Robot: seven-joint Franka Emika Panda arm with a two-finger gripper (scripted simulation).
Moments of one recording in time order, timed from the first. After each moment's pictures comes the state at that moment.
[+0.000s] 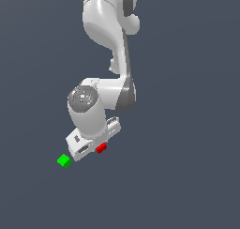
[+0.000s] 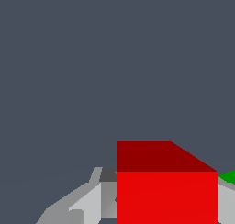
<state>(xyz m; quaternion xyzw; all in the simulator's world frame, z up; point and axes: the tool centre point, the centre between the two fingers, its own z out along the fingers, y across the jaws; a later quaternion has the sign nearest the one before) 0.108 -0.084 0.119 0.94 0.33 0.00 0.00</state>
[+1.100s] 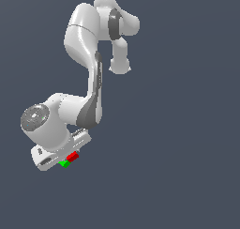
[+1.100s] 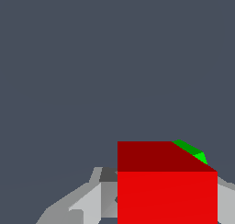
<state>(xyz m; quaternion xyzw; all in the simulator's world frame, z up) 0.130 -0.209 0.075 0.94 0.33 0.00 0.00</state>
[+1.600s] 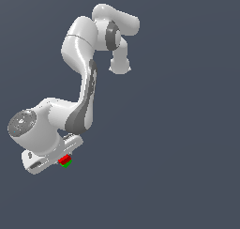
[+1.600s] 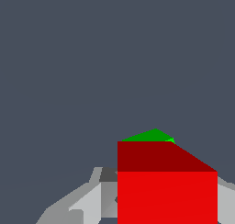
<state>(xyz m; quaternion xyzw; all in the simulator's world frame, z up) 0.138 -0.244 0.063 0.94 0.33 0.00 0.00</state>
